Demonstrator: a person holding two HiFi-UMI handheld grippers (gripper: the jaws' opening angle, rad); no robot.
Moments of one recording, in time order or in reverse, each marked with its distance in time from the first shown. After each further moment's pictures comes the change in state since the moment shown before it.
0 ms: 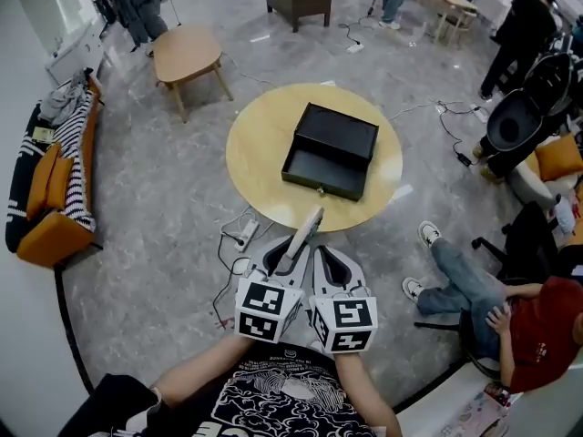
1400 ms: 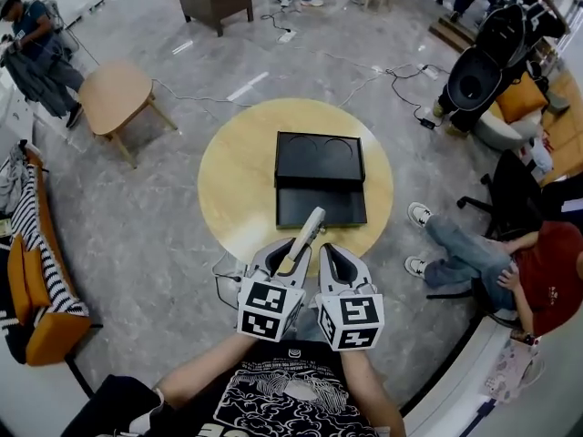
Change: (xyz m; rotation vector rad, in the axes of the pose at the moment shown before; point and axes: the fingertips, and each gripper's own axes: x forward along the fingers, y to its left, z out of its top) left arm 0.124 0.120 0.047 0.097 0.091 -0.322; right arm 0.156 -0.037 0.059 0.101 0.005 -0.311
